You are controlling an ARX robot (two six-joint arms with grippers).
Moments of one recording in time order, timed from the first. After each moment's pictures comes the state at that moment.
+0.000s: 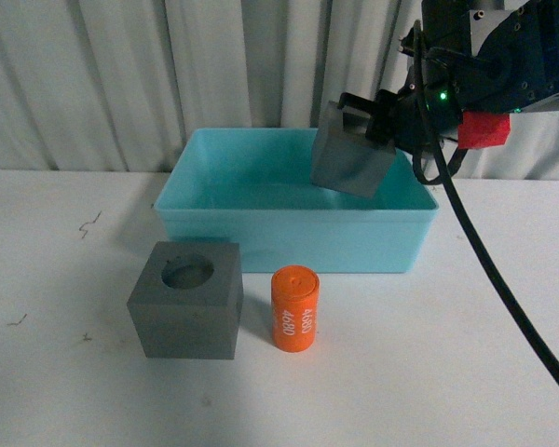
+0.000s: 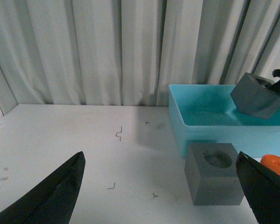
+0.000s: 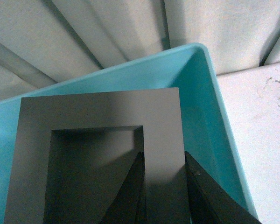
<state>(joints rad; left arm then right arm) 0.00 0.01 0.01 0.00 0.00 -0.01 0.22 2.42 1.82 0.09 0.02 0.40</state>
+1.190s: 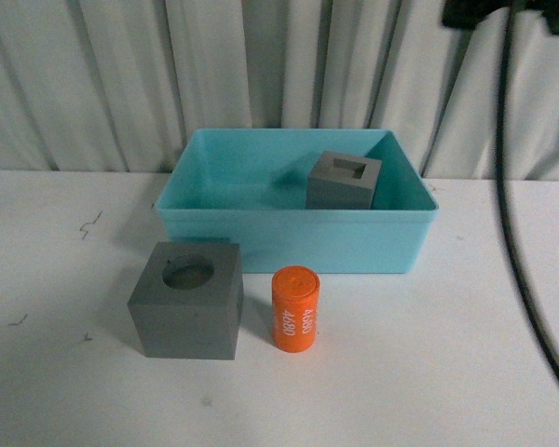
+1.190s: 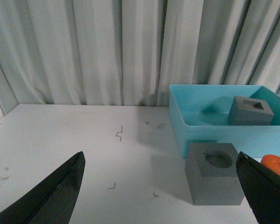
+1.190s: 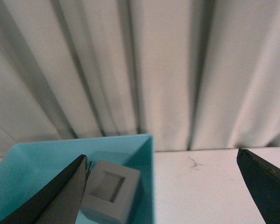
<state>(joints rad) 0.00 0.01 0.01 0.00 0.00 -0.01 0.17 1.80 1.16 0.49 0.09 0.12</state>
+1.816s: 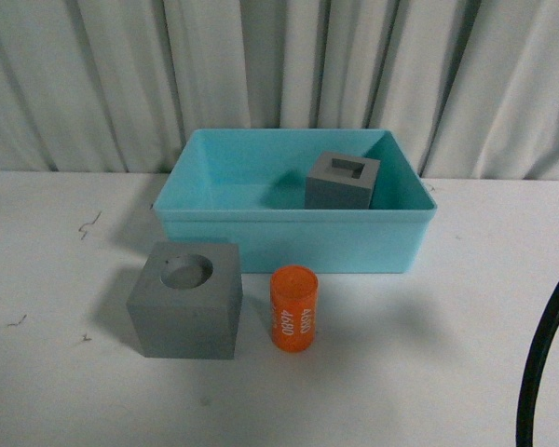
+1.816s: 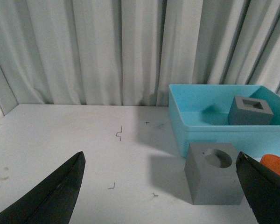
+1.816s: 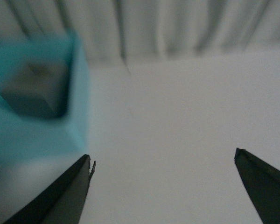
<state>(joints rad) 0.00 0.01 0.01 0.00 0.00 -0.01 0.10 1.43 0.51 0.49 0.21 0.11</state>
